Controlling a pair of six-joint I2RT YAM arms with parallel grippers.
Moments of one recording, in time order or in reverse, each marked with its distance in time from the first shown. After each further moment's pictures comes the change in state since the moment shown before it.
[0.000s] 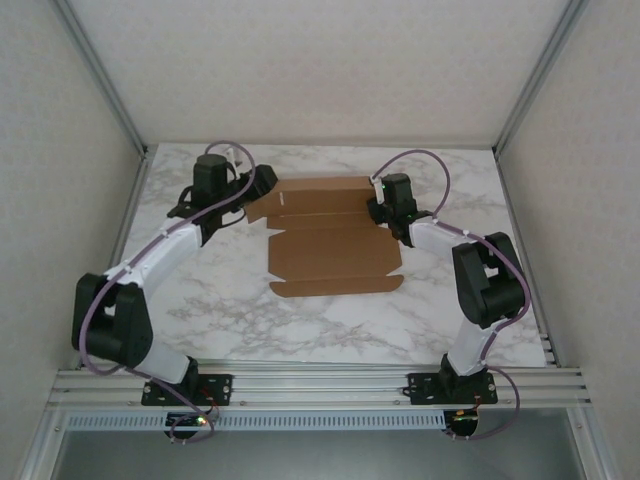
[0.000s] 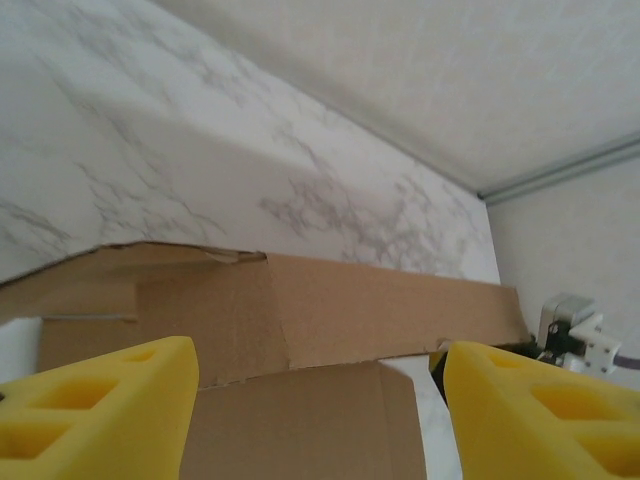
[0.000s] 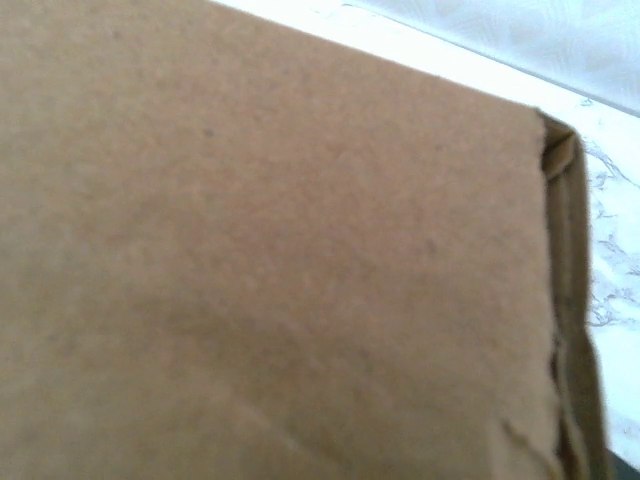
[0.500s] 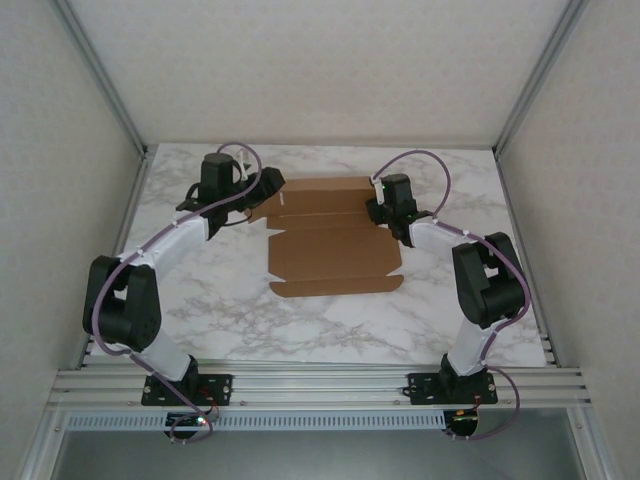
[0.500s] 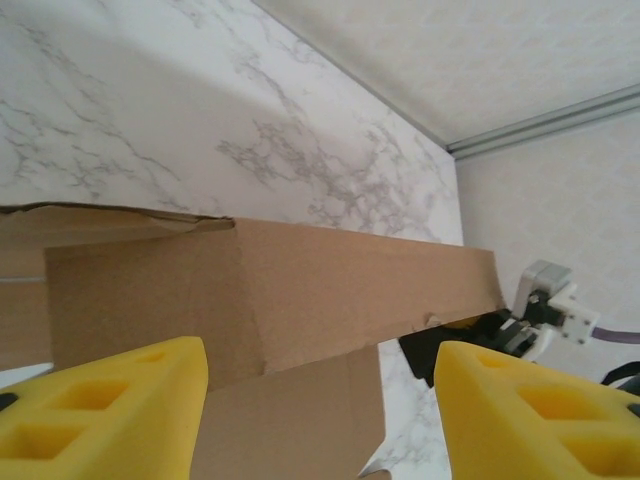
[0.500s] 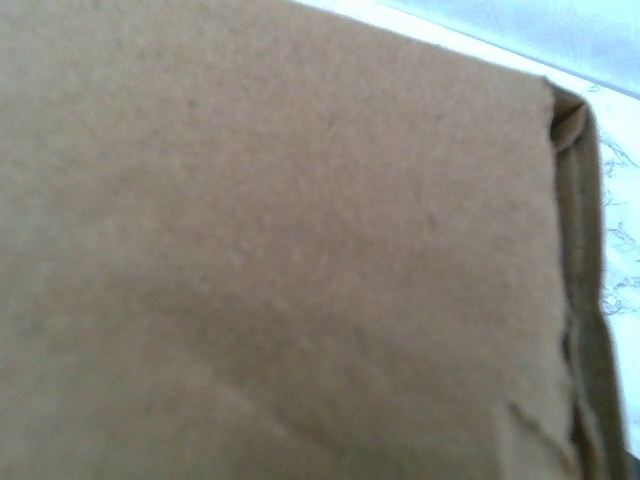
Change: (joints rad) left arm 0.006 0.090 0.024 0.042 0.146 -0.081; right arm 0.000 0.000 0.000 -0.016 -0.003 0.024
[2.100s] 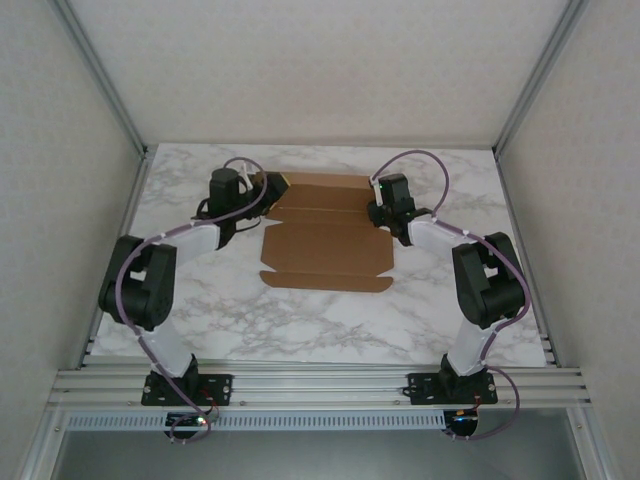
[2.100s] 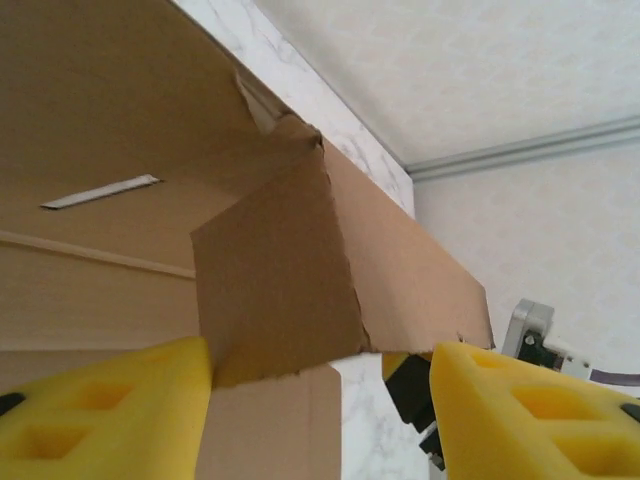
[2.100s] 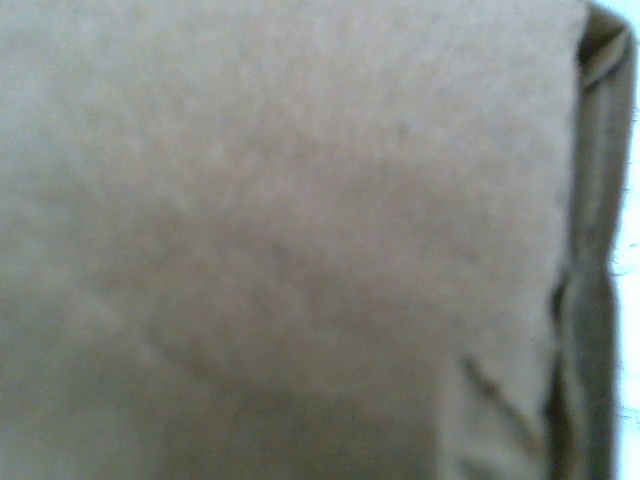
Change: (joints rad) left arm 0.005 0.107 -0.147 0.372 0.029 -0.155; right arm 0.013 0.000 0.039 -0.109 0.021 0.037
